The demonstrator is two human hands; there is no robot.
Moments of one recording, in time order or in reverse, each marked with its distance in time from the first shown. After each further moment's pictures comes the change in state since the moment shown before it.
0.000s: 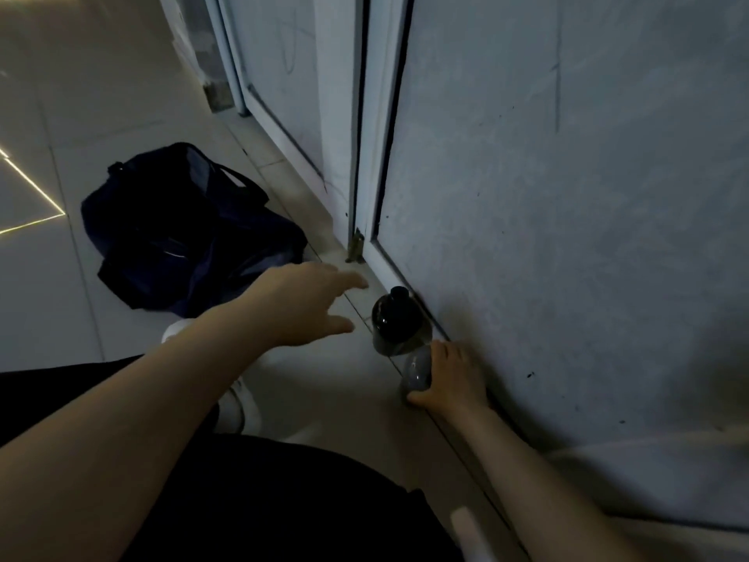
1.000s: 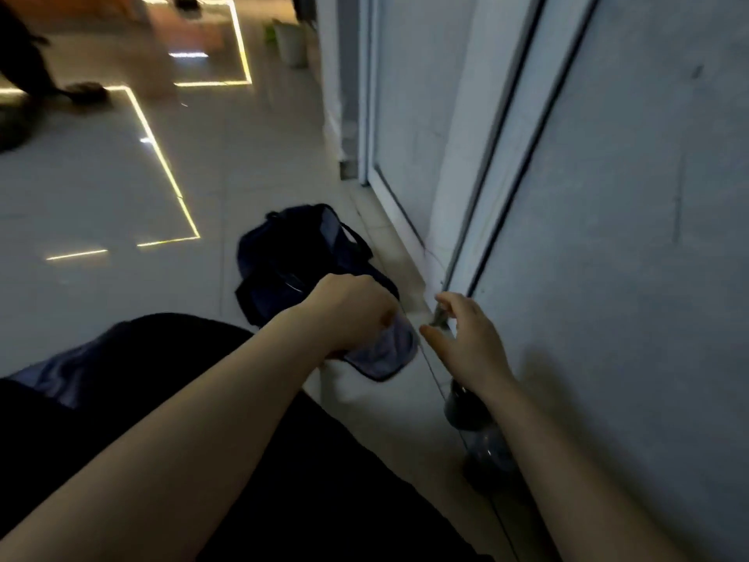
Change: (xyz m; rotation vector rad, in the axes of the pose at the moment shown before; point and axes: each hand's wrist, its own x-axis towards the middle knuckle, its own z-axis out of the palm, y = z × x) left_hand -0.052 -0.035 -0.043 0.157 0.042 -0.196; right_hand 0.003 -0.127 -0.127 0.483 0.278 -0.486
